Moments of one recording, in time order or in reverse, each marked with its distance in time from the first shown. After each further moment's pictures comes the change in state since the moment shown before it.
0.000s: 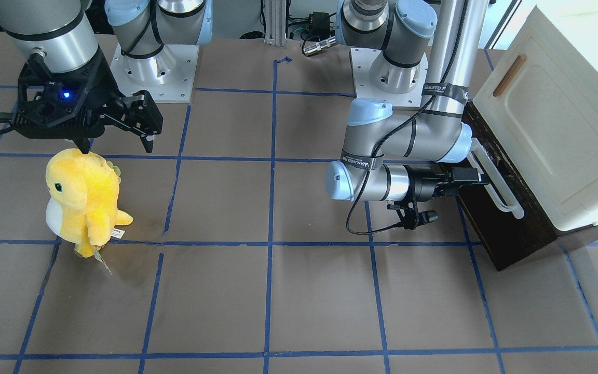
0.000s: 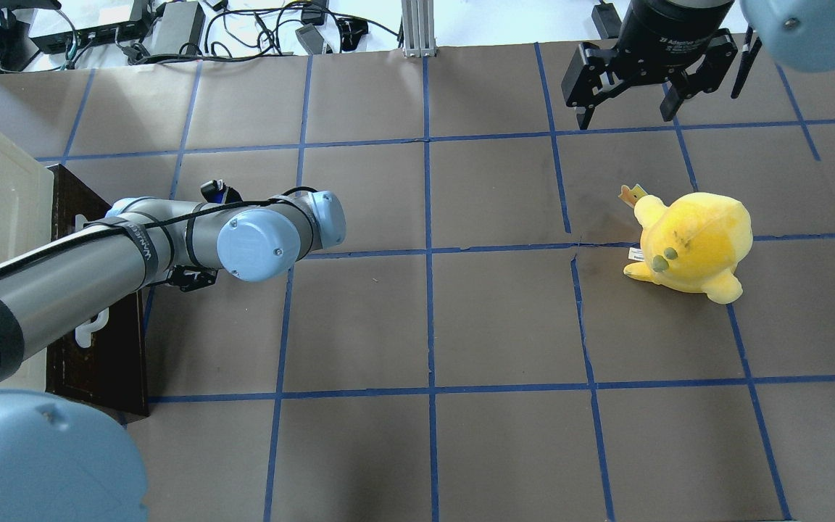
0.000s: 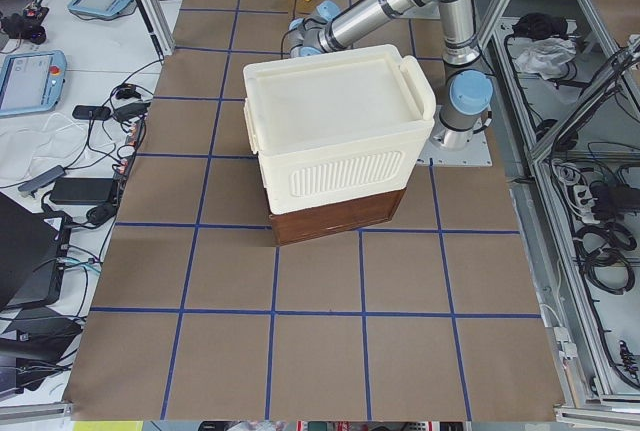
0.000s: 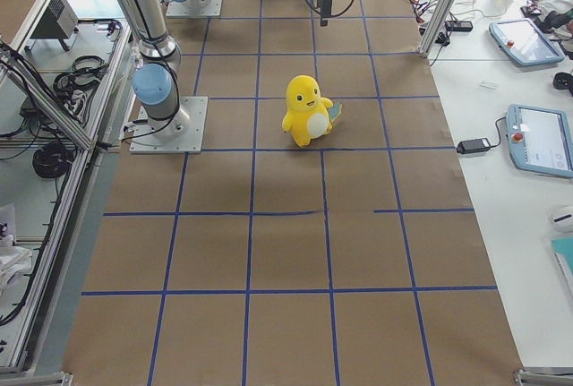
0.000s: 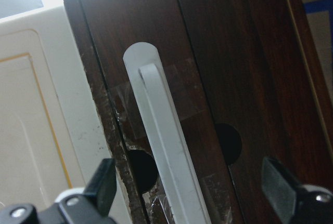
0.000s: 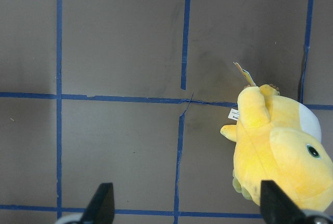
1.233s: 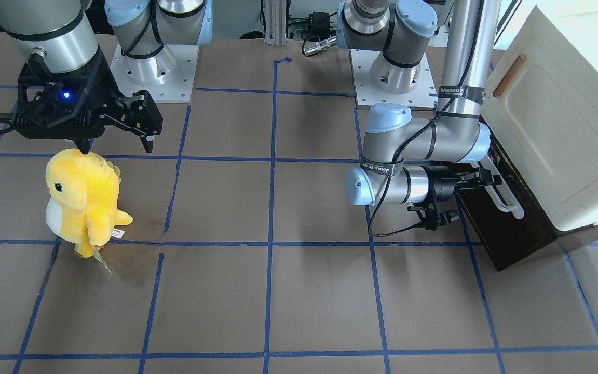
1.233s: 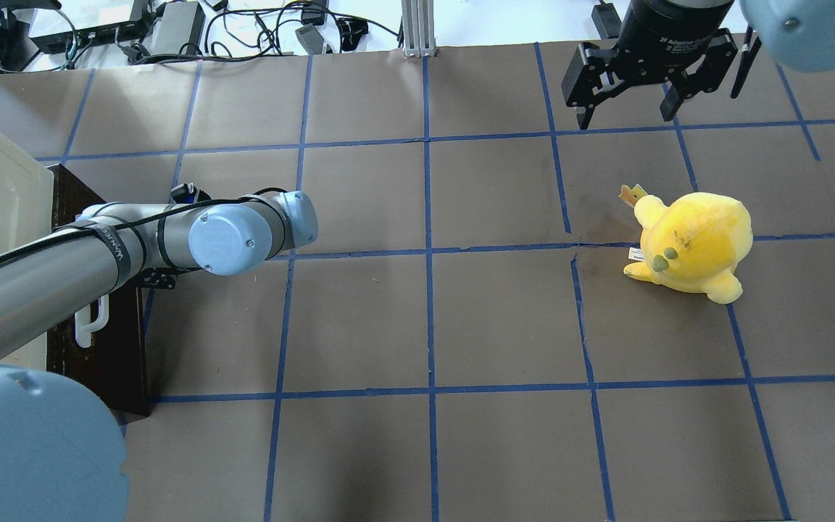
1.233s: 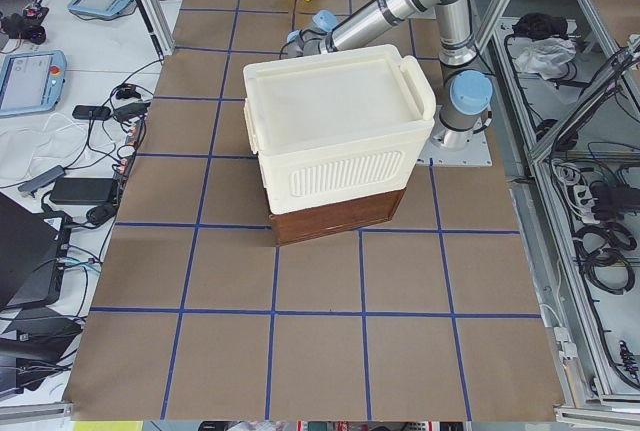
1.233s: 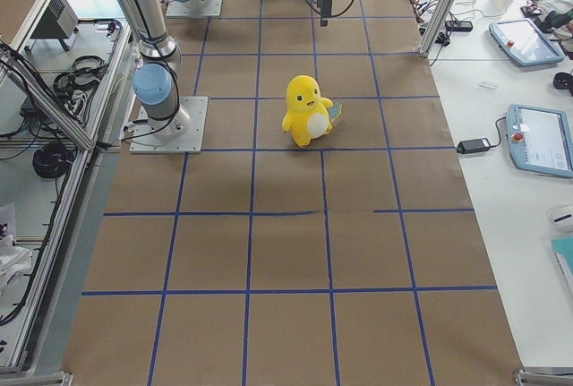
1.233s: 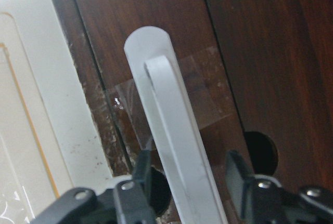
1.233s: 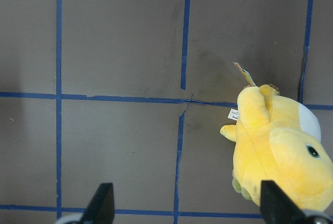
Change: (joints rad) left arm 0.064 0.003 -0.009 -0.023 0.024 -0.030; right arm 0.000 0.000 0.000 0.000 0.000 0.000
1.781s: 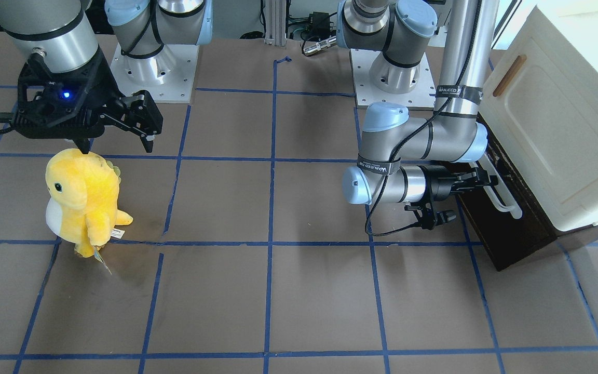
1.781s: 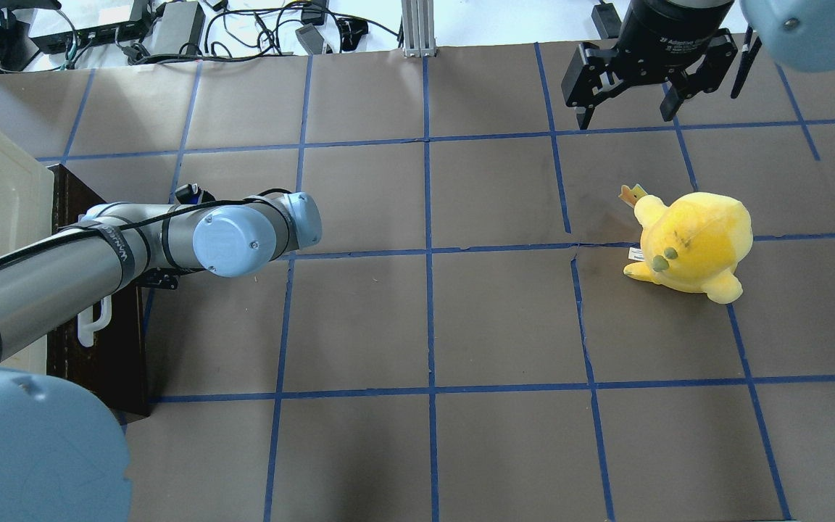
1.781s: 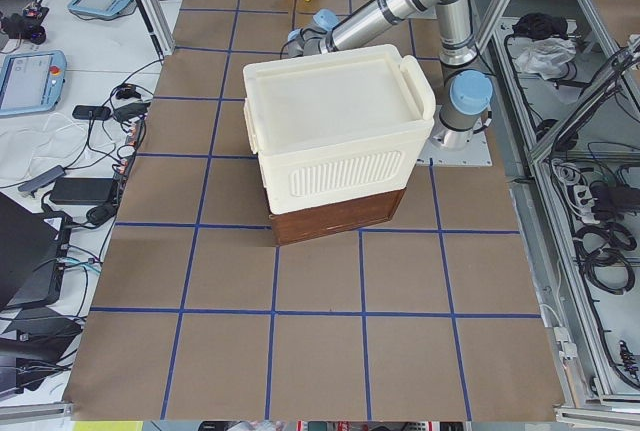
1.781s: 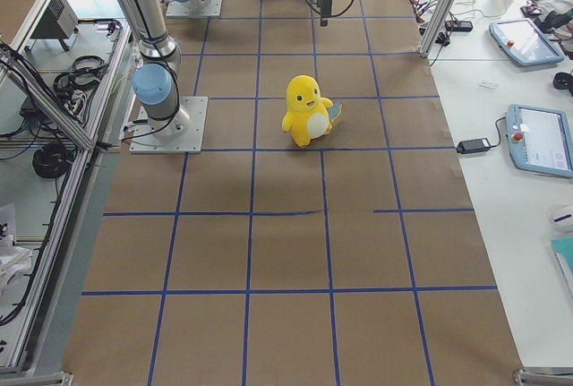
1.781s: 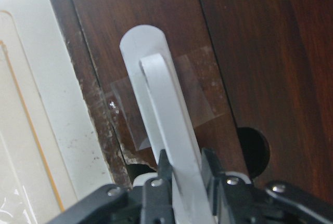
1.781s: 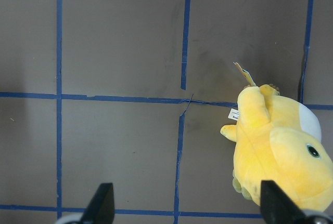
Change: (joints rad) left arm -0.012 0.000 0.000 0.000 -0.003 -0.001; right arm 0.000 0.000 0.000 0.000 0.000 0.000
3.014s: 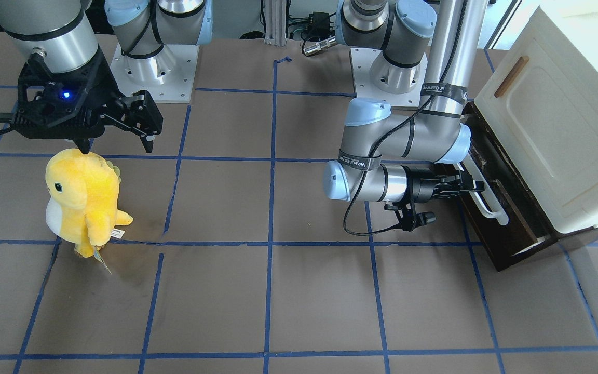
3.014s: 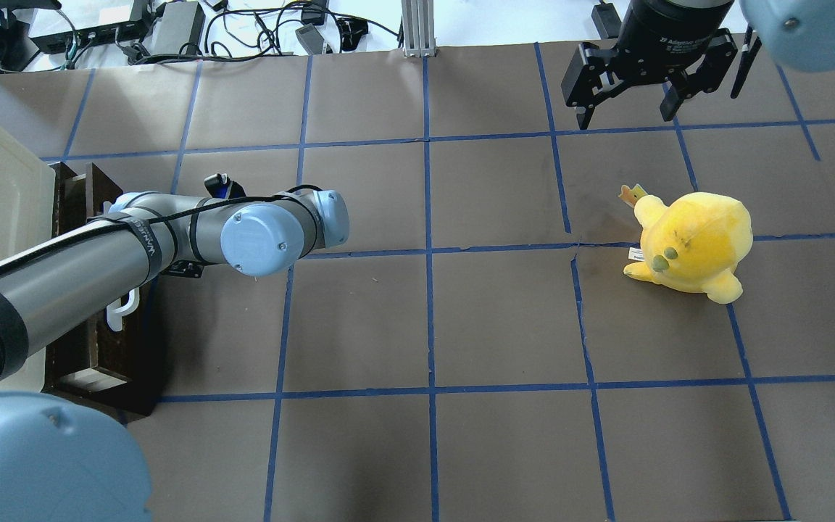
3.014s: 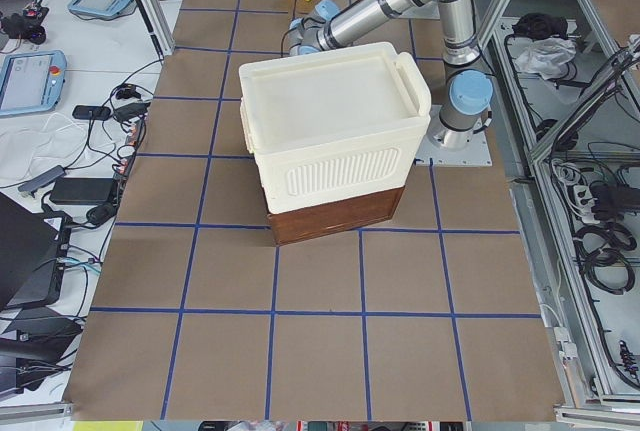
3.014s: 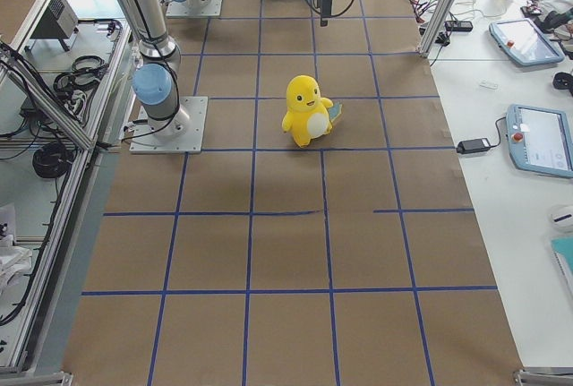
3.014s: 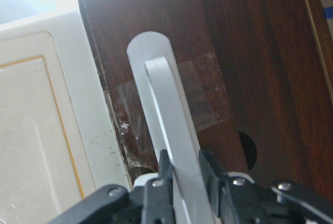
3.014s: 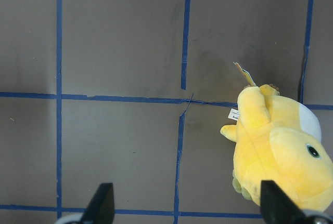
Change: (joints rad) left arm -0.081 -0.006 0.037 -0.006 -0.001 0.003; right arm 0.000 0.000 0.000 0.000 0.000 0.000
